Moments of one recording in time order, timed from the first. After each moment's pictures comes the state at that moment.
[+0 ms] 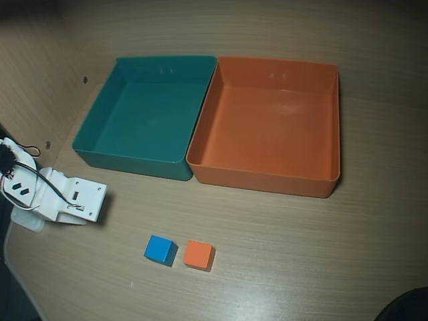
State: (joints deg) arm 2.7 191.9 178.3 76.0 -92.1
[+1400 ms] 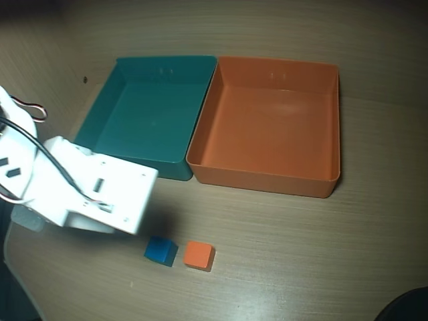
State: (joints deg) arm 7.6 97.4 79.8 76.5 -92.9
